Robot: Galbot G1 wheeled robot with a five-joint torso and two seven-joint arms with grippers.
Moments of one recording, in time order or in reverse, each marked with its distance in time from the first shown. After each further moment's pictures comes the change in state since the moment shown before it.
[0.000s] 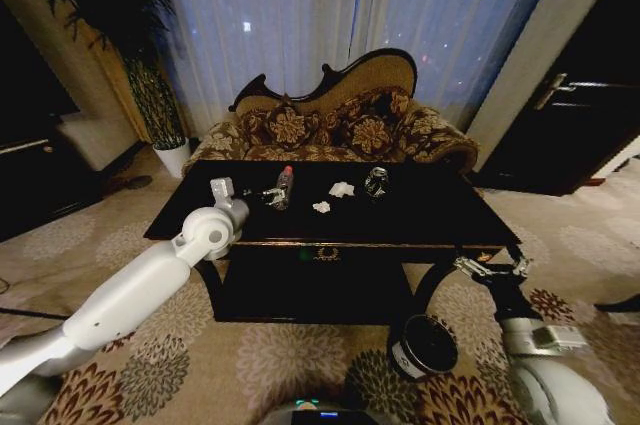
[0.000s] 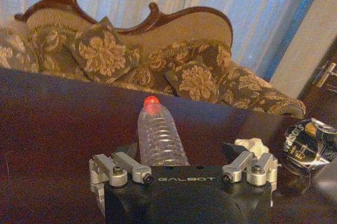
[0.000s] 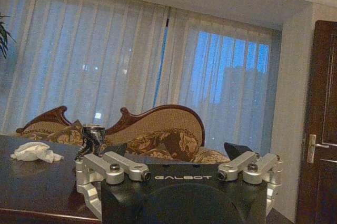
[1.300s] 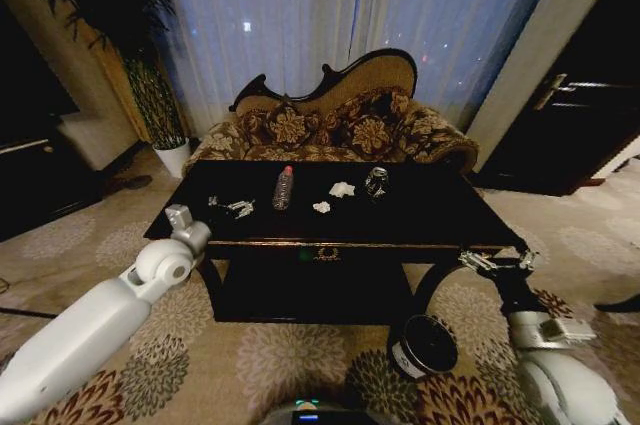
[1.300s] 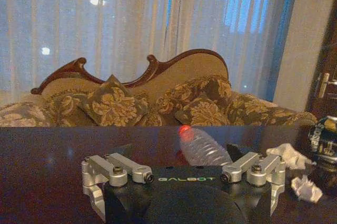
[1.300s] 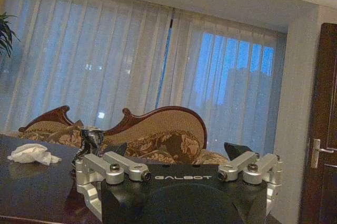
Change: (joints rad) left arm 0.300 0.162 -0.211 -0.034 0.347 -0.210 0.321; right arm 0.012 -0.060 0.016 -0.013 0.035 -0.013 0.005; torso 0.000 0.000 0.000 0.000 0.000
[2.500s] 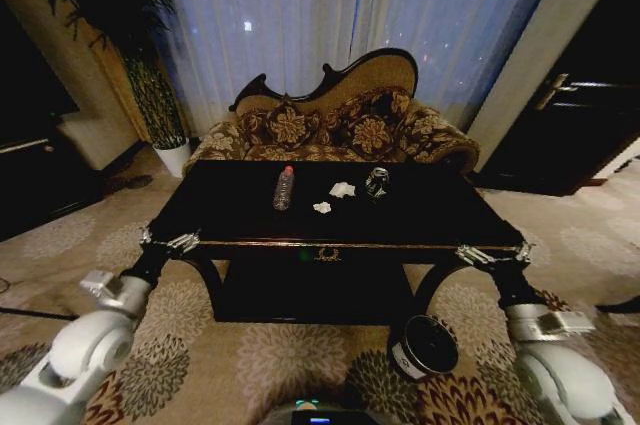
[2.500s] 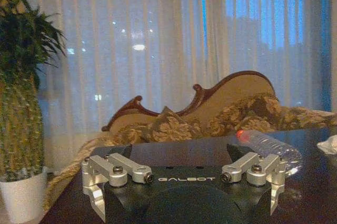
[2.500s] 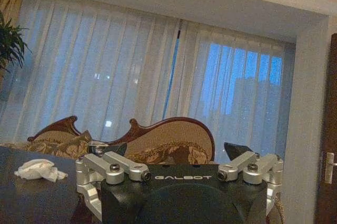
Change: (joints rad) left arm 0.862 -0.082 -0.760 -0.226 0.305 -0.174 0.141; right arm 0.013 -0.048 -0.001 0.022 0.023 0.006 0.011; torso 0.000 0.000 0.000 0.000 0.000
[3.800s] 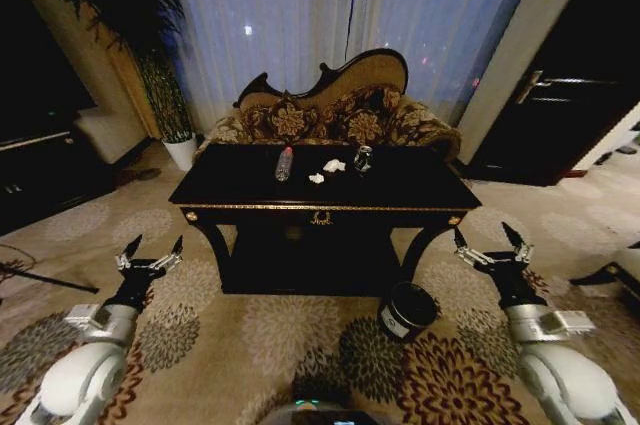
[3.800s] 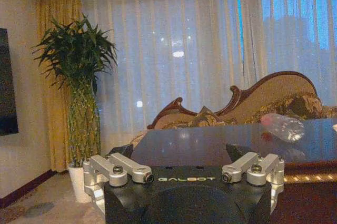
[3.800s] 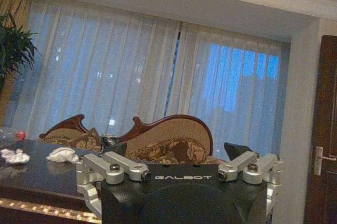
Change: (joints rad) left arm 0.165 -0.249 -0.111 0.007 0.190 -0.107 0.019; right arm 0.004 -0.006 0.008 -0.015 0.014 -0.009 -0.025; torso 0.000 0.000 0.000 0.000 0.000
